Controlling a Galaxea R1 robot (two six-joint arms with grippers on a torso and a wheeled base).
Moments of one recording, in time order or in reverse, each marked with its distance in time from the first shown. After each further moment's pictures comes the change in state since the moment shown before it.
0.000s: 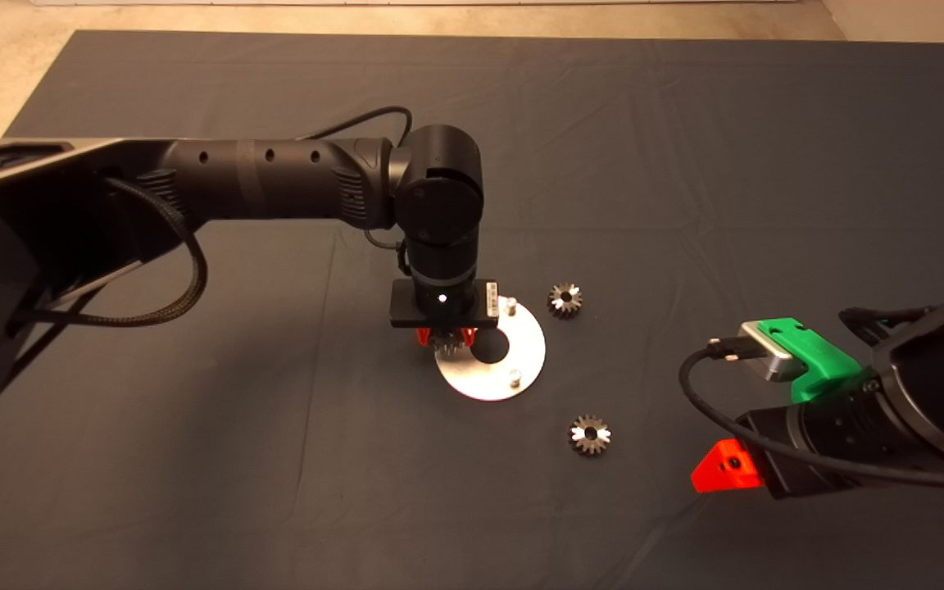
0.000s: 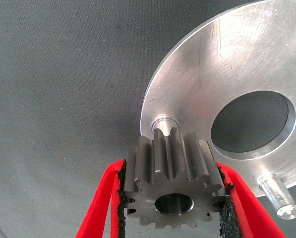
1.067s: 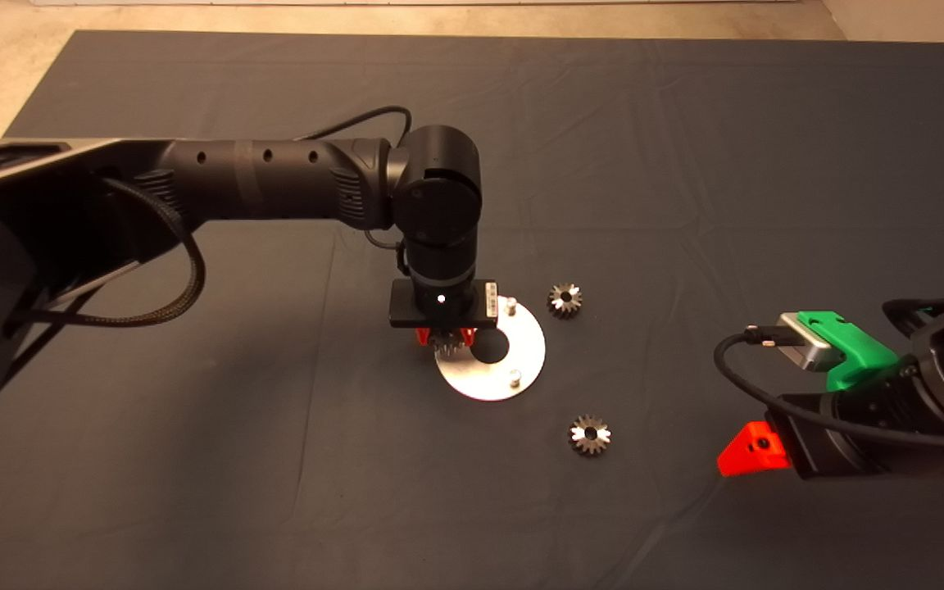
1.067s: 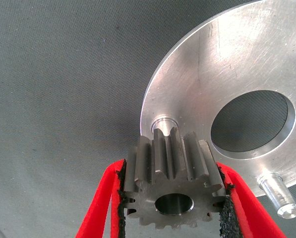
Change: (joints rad) left arm -0.001 -0.006 0.006 0.001 -0.006 0.007; right arm 0.000 -0.110 0.000 0.000 0.000 -0.009
